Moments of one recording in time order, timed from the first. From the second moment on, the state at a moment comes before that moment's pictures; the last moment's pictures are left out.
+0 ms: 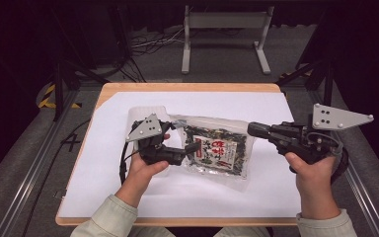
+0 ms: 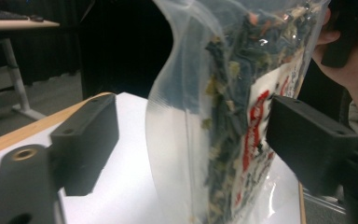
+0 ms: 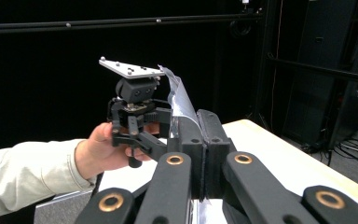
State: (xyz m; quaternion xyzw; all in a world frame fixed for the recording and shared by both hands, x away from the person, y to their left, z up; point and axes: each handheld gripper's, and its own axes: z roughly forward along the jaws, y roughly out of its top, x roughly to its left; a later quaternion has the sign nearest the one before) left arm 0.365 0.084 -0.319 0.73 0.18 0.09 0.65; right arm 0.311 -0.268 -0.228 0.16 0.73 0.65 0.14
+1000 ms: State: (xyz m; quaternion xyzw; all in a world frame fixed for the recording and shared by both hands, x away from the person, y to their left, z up) left arm 0.363 0.067 -0.336 0.75 0.10 0.04 0.65; right arm 0.313 -0.277 -0.259 0.18 0.70 0.68 0.13
